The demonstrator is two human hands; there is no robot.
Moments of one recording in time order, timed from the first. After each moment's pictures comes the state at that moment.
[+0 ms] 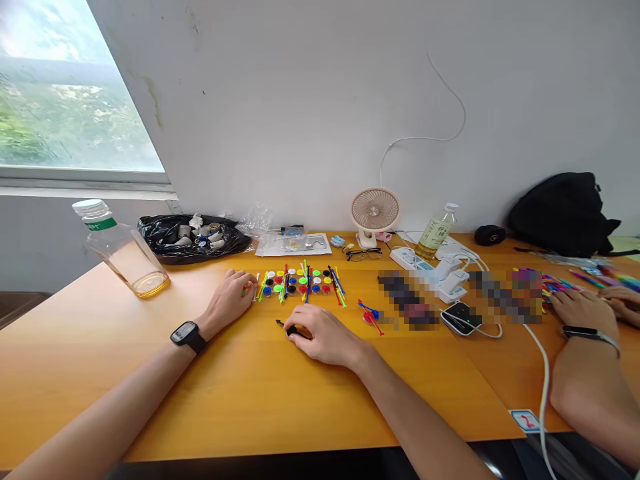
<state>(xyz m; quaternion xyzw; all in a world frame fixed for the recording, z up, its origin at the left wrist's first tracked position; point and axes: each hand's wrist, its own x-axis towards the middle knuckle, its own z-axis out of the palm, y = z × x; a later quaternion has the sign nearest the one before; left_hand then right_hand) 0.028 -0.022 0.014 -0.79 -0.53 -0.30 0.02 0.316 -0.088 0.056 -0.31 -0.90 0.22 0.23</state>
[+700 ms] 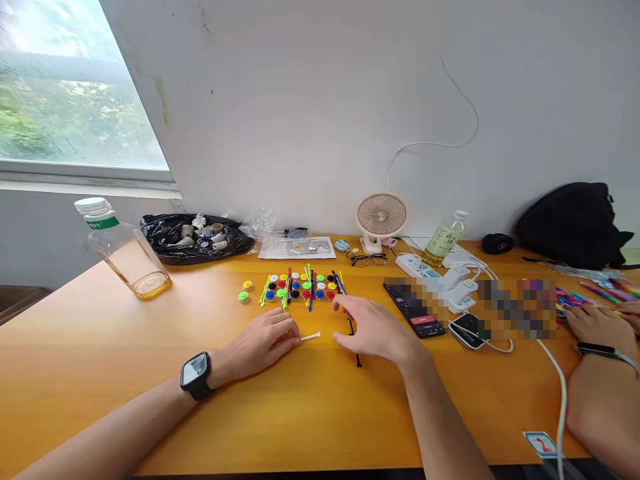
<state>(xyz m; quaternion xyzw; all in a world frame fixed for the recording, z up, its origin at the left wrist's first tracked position) 0.094 -0.092 0.034 -0.89 -0.33 -0.26 -0.17 0.382 -0.074 0.097 -0.51 -0.84 0.17 0.09</state>
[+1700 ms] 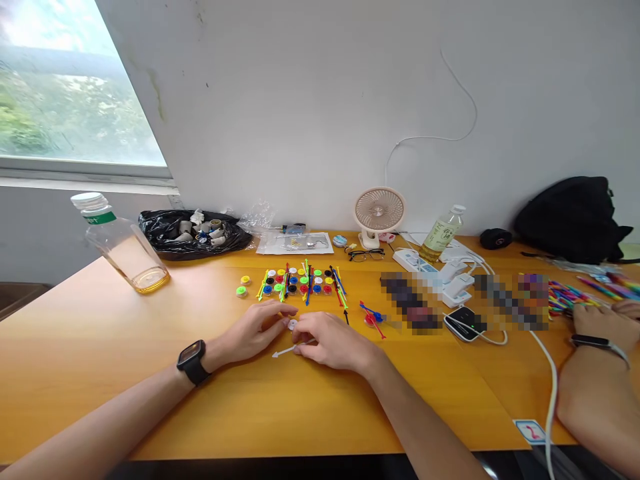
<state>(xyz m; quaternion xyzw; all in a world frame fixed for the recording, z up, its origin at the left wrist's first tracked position) 0.088 -0.086 0.025 -0.83 -0.36 -0.34 -0.28 0.328 -0.087 0.067 -0.33 -0.89 0.30 0.11</state>
